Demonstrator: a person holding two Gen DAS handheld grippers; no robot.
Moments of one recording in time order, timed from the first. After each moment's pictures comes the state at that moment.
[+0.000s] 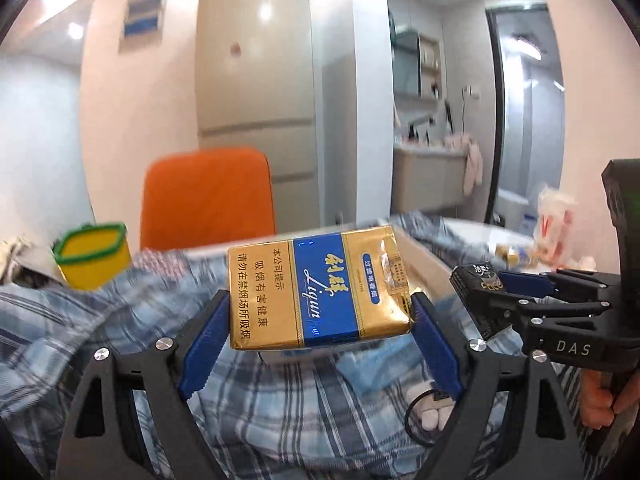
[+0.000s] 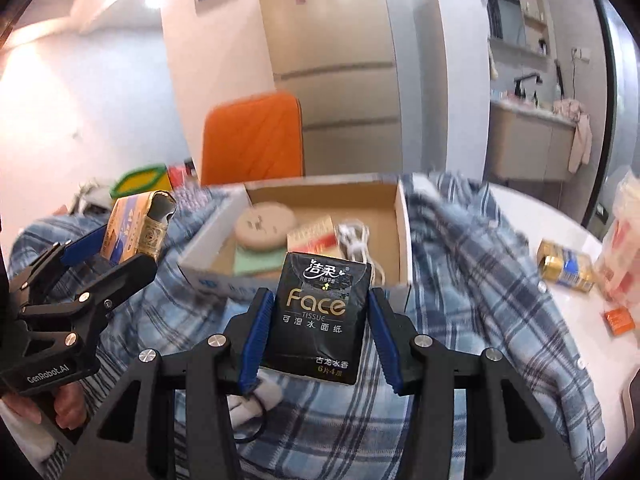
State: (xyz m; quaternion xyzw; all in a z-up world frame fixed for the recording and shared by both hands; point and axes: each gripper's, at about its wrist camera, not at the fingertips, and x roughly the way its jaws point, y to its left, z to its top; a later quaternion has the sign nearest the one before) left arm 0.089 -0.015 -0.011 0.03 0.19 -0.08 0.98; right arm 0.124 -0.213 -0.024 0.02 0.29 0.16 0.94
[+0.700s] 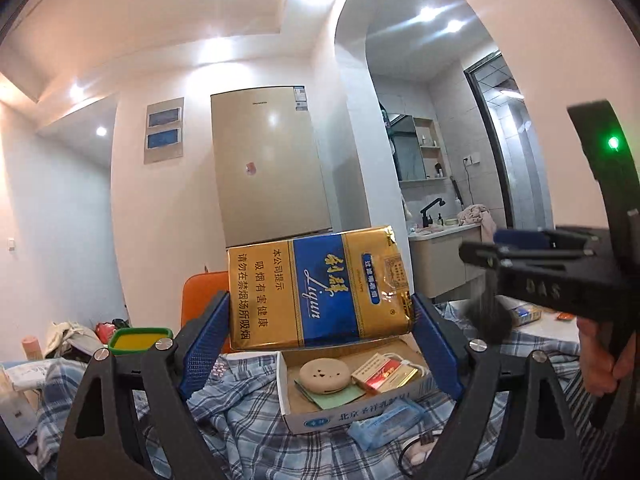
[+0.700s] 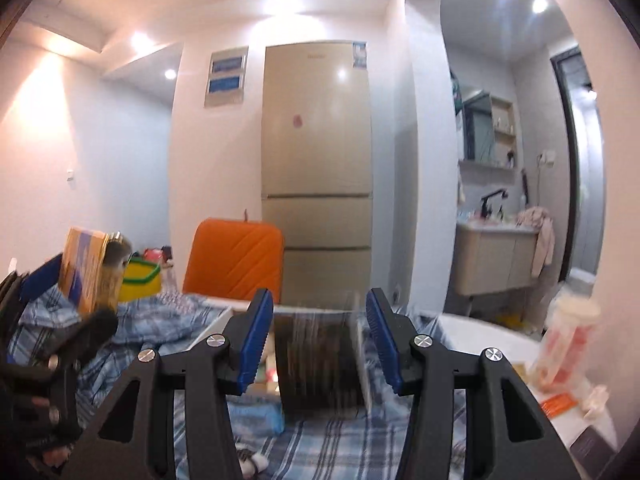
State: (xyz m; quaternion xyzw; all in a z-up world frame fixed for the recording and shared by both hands) left arm 0.018 -0.039 0.031 0.08 0.00 -0.04 1.00; right arm 0.068 -0.219 0.054 -0.02 0.08 0.10 0.99
